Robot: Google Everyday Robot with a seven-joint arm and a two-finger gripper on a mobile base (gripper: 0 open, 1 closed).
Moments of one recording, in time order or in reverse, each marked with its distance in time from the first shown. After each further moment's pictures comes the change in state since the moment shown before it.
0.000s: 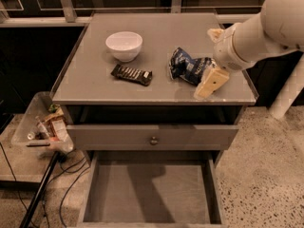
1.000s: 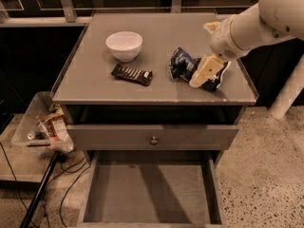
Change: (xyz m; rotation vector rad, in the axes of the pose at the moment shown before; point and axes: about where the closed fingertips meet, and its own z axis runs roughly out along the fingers) arm -0.006 -0.036 0.031 -0.046 -0.092 0.051
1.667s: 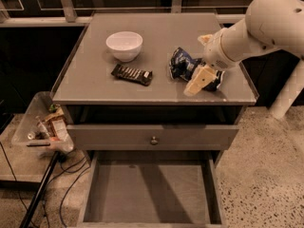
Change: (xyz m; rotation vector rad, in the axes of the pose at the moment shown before) arm 0.010 0.020 0.029 -0.043 0.014 0.034
